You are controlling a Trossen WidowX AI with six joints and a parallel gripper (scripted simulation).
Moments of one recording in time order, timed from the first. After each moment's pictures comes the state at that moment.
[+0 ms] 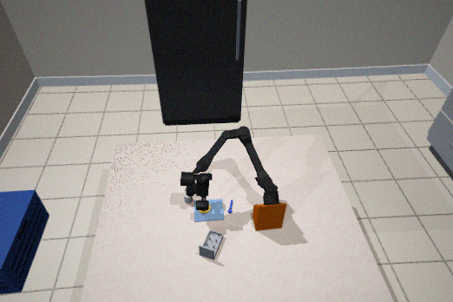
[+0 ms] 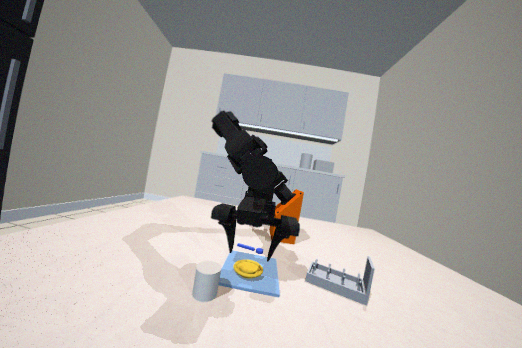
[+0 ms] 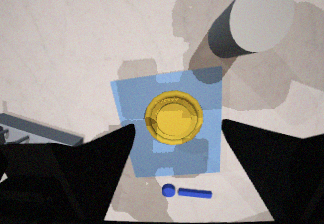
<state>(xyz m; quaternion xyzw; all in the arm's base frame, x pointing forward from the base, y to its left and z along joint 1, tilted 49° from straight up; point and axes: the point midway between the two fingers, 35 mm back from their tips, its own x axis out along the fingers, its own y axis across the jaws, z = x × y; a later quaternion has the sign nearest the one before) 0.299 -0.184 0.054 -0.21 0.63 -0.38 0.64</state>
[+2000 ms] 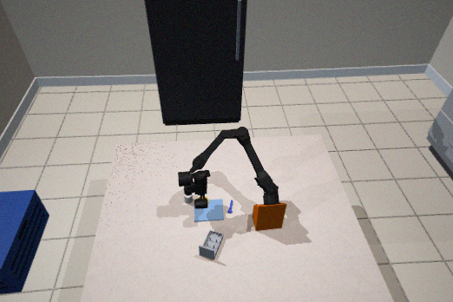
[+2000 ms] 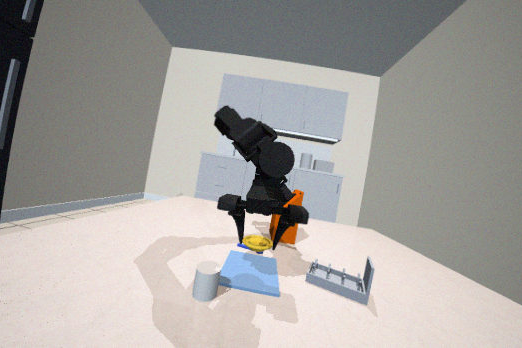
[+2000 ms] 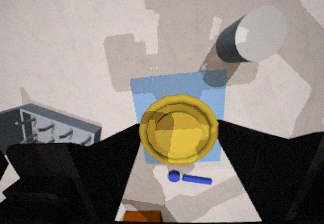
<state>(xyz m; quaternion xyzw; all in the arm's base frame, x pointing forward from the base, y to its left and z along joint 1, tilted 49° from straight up) 0.309 -0.157 0.062 -0.21 0.65 -0.37 0.63</state>
